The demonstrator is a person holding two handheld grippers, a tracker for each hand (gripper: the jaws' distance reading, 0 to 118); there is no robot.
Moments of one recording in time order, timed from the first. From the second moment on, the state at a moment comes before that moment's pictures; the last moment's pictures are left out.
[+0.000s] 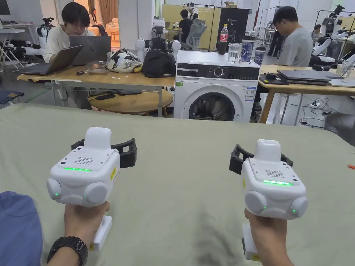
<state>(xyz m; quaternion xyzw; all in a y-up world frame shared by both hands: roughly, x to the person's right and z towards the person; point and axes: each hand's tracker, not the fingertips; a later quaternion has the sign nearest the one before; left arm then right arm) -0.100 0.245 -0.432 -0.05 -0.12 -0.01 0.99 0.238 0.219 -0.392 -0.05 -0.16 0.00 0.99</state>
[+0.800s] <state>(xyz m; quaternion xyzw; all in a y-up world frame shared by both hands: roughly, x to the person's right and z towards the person) -0.147 0.268 -0.427 -0.10 -0.06 0.01 0.99 0.206 0.239 -0.383 -0.05 -0.14 -0.02 0.99</state>
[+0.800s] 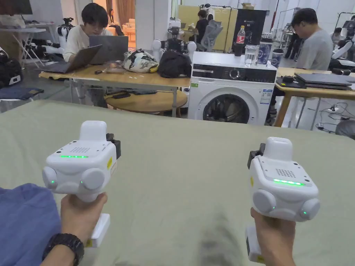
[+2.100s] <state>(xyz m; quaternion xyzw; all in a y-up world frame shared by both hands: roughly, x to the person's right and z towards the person) -0.400 0.129 -0.457 -0.55 0.01 0.07 0.83 -0.004 0.188 -0.428 -0.16 0.07 0.07 0.98</state>
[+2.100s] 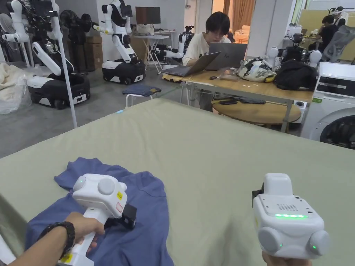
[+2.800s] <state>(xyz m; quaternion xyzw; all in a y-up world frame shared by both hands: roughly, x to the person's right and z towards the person) -0.364 0.247 -0.422 -0.34 -0.02 0.08 0.94 0.047 0.193 -0.408 -0.15 0.04 0.07 0.99</state>
